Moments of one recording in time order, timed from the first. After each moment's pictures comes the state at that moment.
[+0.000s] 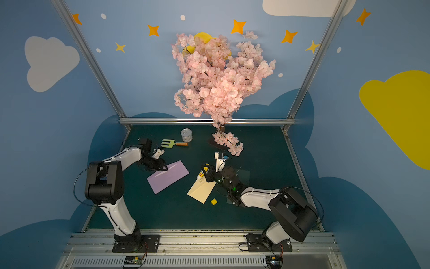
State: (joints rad) left arm 0.02 1.89 1.25 -0.76 0.33 0.08; right arm 0.83 1.50 0.57 0.78 -0.04 0.70
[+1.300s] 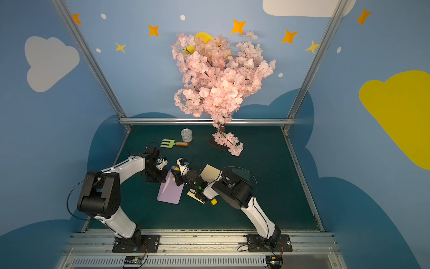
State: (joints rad) left arm -0.10 1.70 1.04 -0.79 0.20 -0.02; right arm 1.03 2.30 1.16 1.05 0.05 0.32
